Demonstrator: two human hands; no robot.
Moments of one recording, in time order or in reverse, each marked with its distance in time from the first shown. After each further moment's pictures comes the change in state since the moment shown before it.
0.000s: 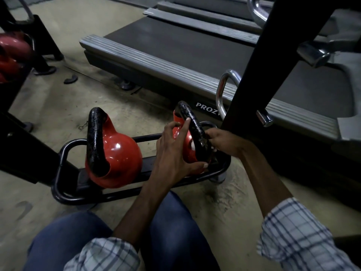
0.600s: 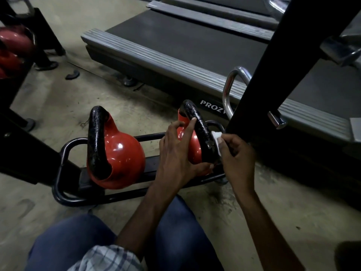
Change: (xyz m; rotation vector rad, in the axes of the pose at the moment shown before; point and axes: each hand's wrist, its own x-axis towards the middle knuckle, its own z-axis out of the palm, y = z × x) left_hand 0.002 0.003 0.000 0.036 0.016 -0.047; right_hand -0.040 0.005 0.071 0.195 0.981 -0.175
